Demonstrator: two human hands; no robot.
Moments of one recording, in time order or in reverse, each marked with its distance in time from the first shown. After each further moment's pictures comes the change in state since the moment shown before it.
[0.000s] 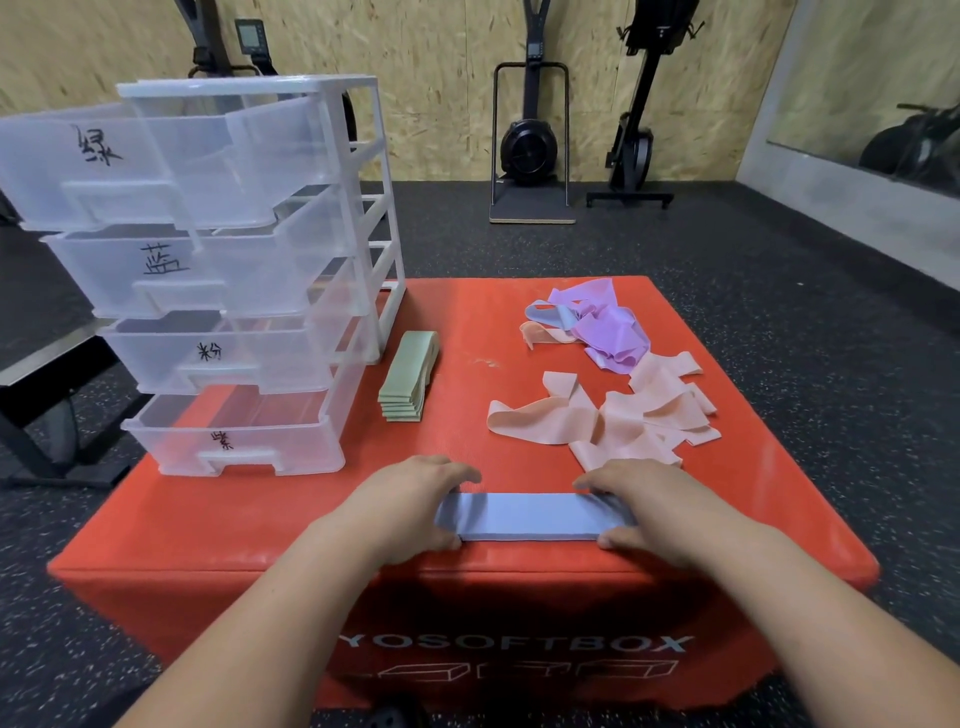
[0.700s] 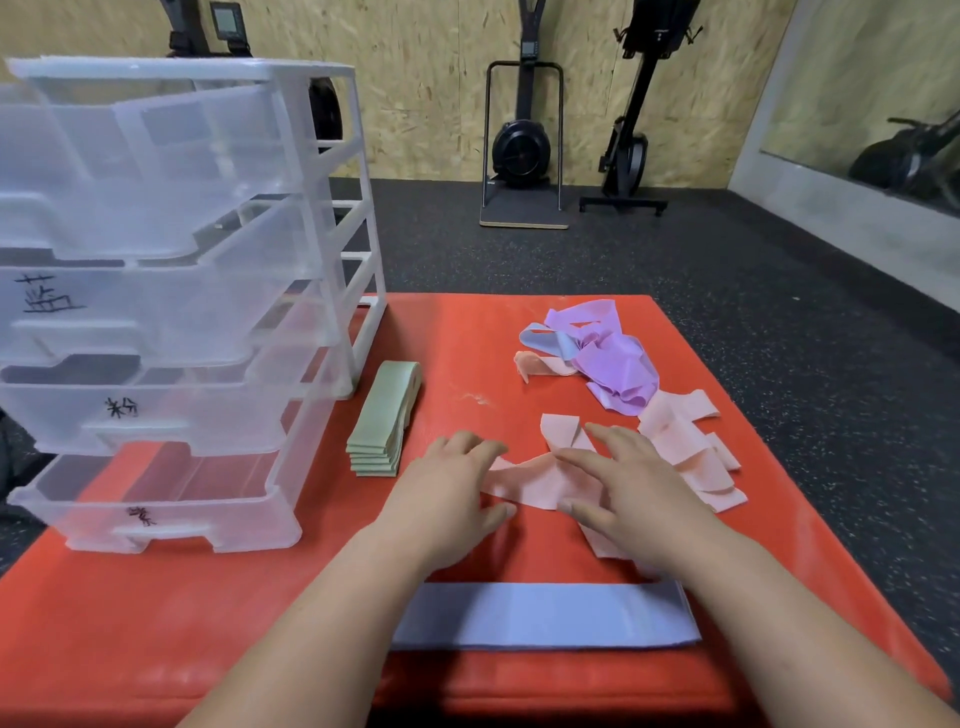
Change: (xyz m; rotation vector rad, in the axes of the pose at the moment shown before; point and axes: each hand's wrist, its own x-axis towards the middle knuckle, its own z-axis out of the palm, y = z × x) left_hand 0.115 -0.001 0.012 -0.118 0.251 -0.043; right_hand 0.091 0.018 -0.012 -0.003 0.171 0.116
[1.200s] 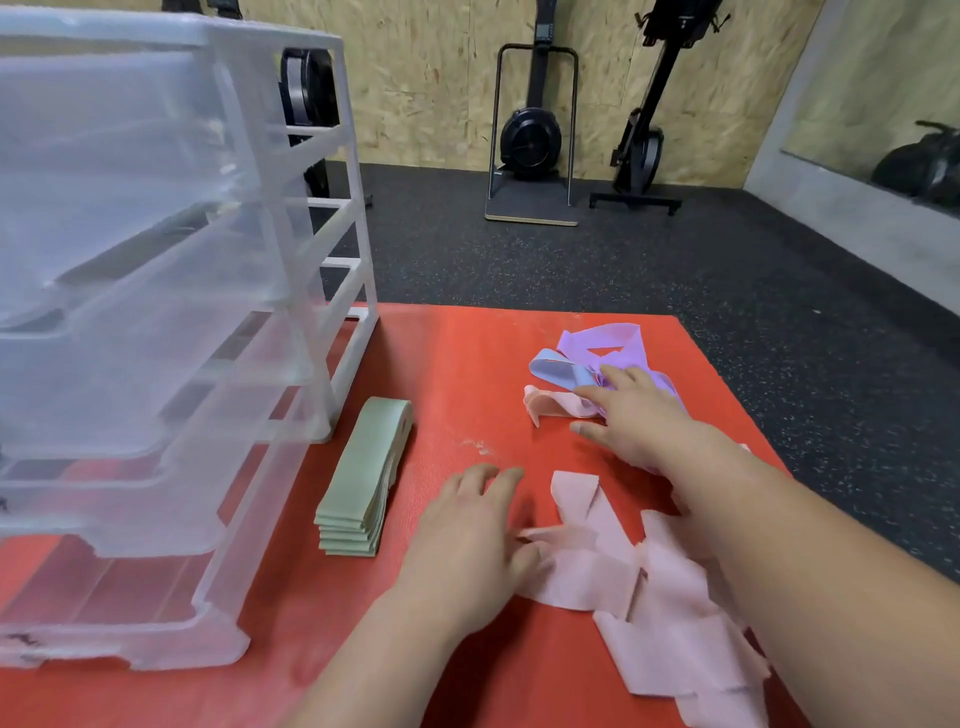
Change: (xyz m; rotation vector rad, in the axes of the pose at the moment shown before) left_hand 0.062 -0.008 0.032 -0.112 0.054 -0.087; right_hand 0.206 0.071 -0.014 -0.239 -0.176 0.149
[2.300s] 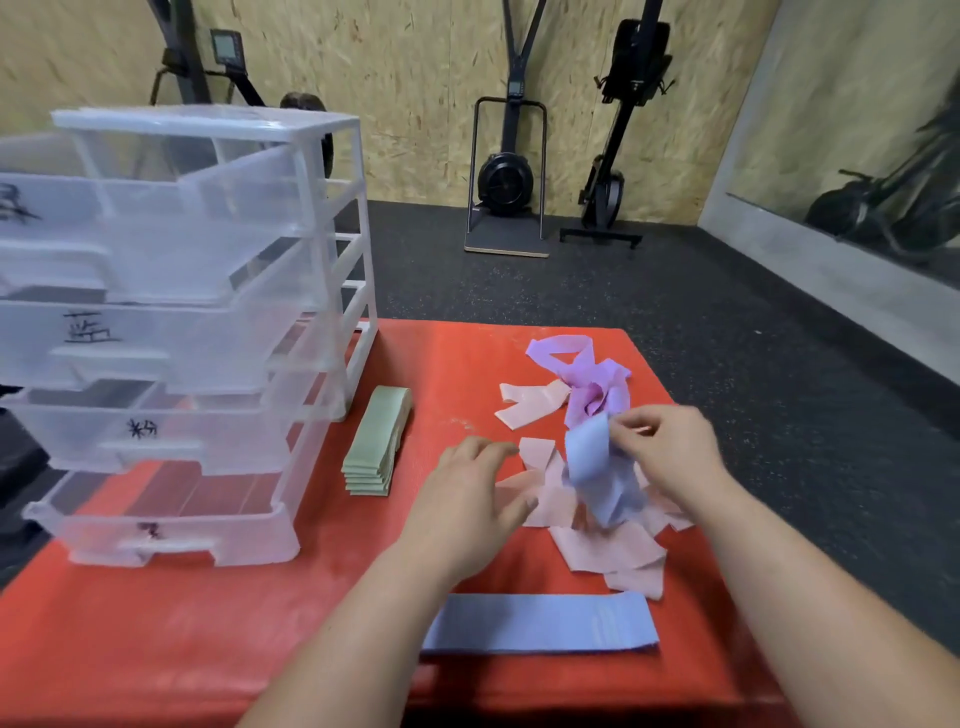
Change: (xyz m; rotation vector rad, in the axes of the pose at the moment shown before) left_hand -0.071 0.056 -0.059 -0.159 0.073 0.058; right_hand -0.207 -0.011 -0.039 0.805 0.498 0.208
